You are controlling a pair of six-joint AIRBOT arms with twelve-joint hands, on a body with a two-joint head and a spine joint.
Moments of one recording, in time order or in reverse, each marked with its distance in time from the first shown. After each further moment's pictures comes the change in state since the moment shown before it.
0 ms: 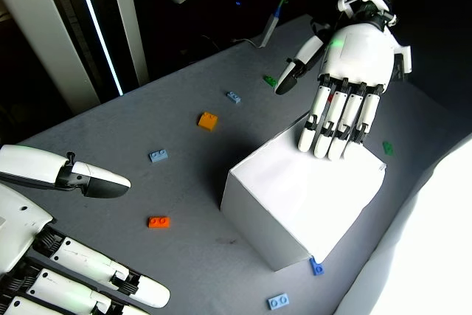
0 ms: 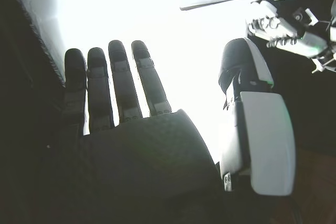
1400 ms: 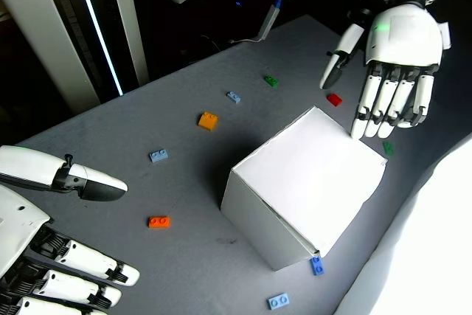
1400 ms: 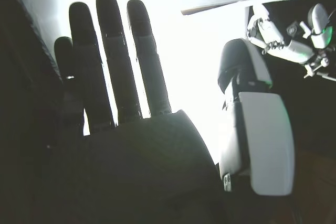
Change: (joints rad) left arm -0.136 0.077 0.127 0.250 -0.065 -0.111; right arm 0.000 0.001 -0.007 -0.011 -0.001 0.000
